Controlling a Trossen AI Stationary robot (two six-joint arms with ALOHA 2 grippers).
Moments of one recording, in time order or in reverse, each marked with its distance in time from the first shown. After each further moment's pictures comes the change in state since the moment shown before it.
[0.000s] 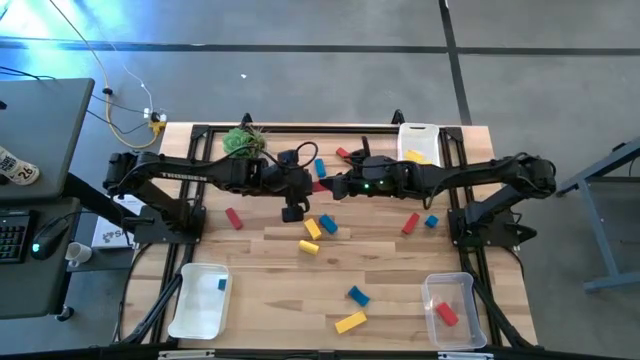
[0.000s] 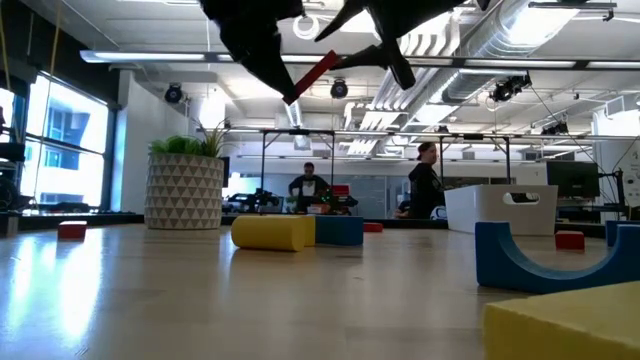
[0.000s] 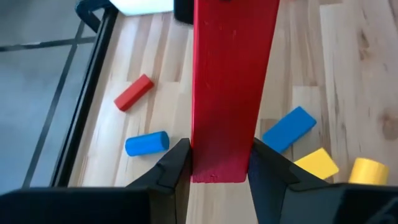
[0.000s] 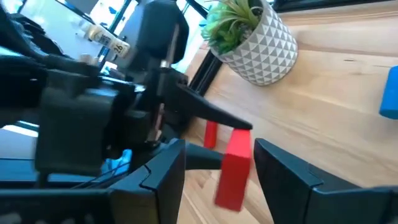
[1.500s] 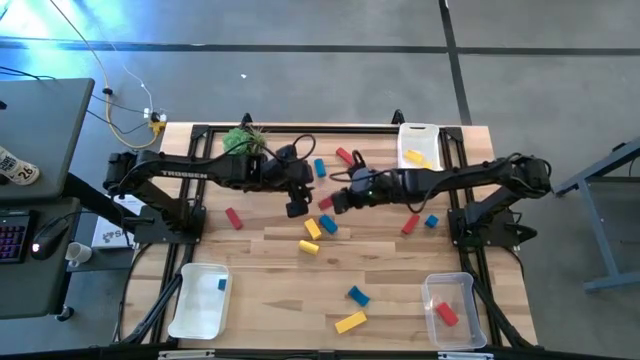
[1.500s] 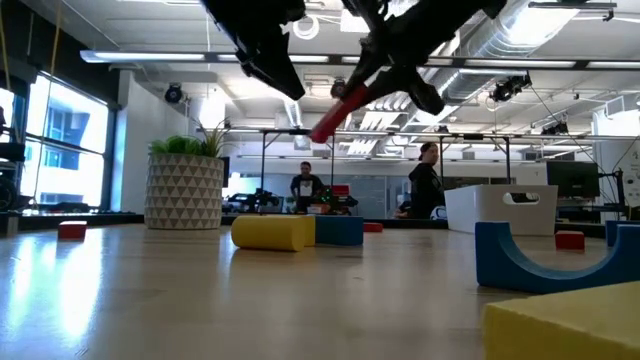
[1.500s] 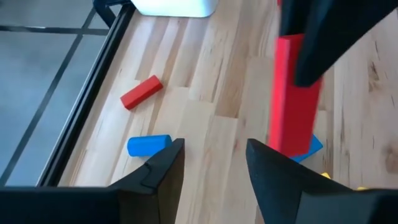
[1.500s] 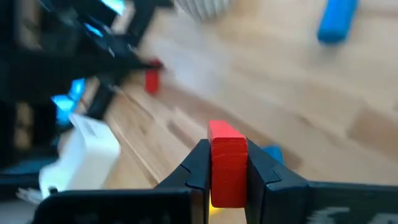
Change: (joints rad) left arm 0.032 -0.001 0.000 0.044 0.008 -0.097; right arm 0.032 0.041 0.001 -0.267 -0.058 0.052
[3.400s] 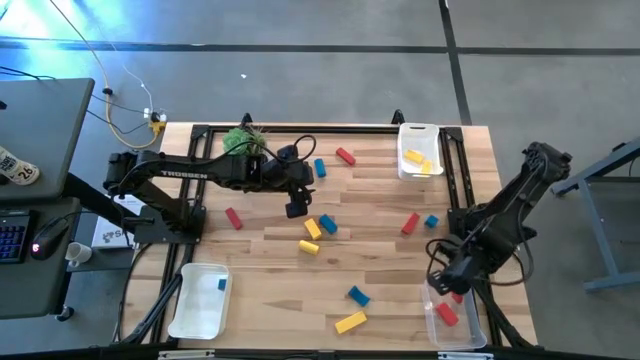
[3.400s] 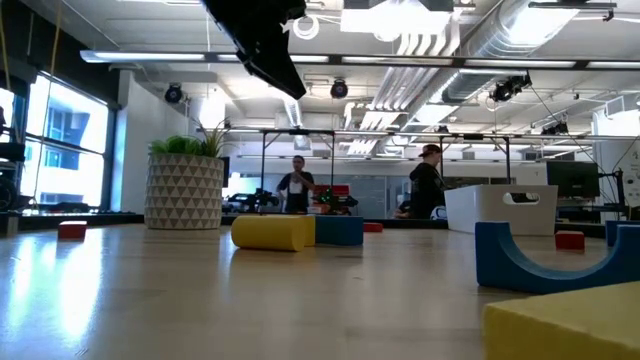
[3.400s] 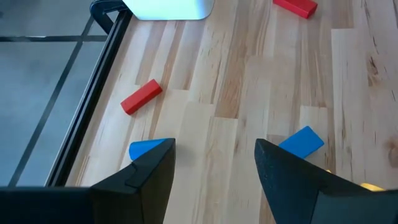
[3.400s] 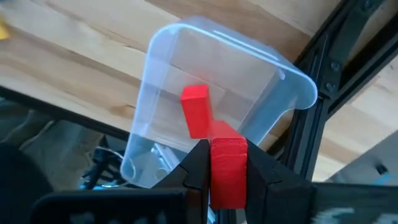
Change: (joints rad) left arm 0.000 0.001 0.000 0.007 0.000 0.045; right arm 0.842 -0.312 -0.054 -0.936 -0.405 0.944
